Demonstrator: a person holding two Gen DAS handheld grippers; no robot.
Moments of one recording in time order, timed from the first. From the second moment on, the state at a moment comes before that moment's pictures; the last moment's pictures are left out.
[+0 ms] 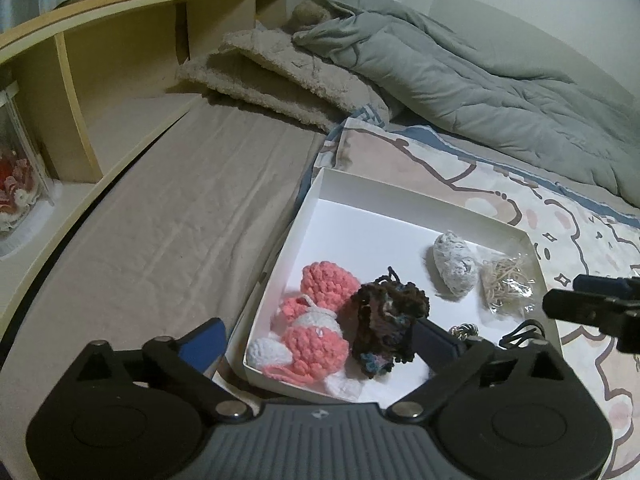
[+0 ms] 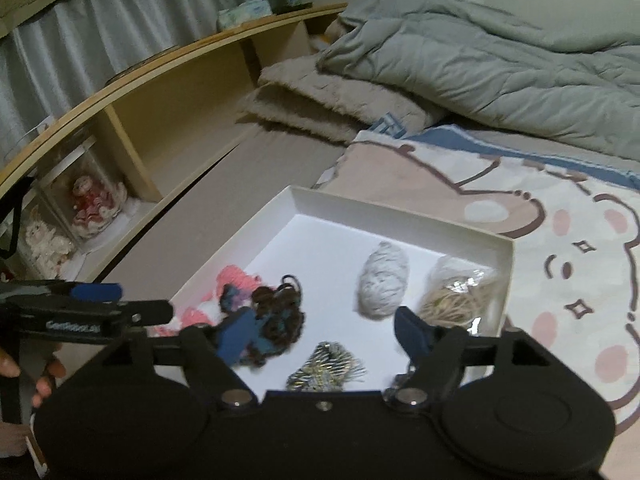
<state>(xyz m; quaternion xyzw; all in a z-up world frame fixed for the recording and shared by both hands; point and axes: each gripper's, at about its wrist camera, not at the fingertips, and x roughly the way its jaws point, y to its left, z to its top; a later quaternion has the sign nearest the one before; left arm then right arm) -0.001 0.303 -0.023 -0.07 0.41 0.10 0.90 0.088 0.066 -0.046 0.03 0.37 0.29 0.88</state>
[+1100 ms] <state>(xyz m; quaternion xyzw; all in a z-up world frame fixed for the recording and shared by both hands) 0.020 0.246 0.000 -0.06 0.39 0.08 0.91 0.109 -0.018 -0.035 0.02 0.35 0.22 0.91</state>
